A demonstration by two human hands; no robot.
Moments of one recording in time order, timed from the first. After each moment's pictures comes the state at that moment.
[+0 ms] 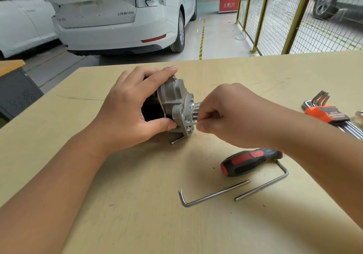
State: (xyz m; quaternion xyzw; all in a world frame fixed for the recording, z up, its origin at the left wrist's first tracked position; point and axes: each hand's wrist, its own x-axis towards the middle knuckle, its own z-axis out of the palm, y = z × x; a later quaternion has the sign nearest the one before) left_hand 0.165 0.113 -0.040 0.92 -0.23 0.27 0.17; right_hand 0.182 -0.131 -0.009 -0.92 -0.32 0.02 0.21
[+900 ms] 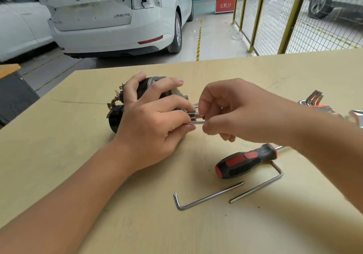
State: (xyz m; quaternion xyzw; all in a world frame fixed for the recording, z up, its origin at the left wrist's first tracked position) left_hand 0.163 0.072 -0.060 0.85 -0.31 0.41 0.06; right_hand 0.185 -0.151 -0.006 -0.85 -0.28 0.12 0.43
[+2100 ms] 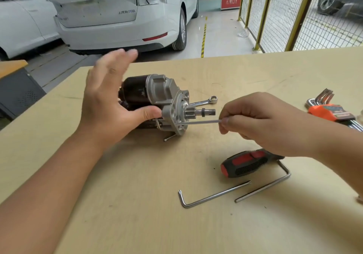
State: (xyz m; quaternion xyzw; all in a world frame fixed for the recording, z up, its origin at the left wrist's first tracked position) left_hand 0.168 0.138 -0.052 0.90 -0.13 0.36 0.21; right_hand 0.180 -0.174 -0.021 -0.86 -0.30 0.11 0.39
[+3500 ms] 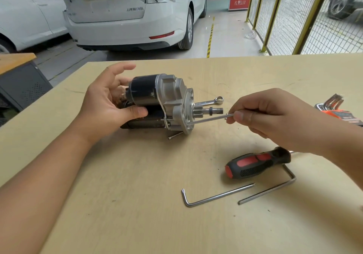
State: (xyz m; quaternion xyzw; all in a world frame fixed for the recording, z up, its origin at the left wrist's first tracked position) left_hand 0.170 0.169 -0.058 0.84 -0.12 0.23 0.47; right_hand 0.201 -0.187 -0.035 -0.85 -0.31 0.08 0.42
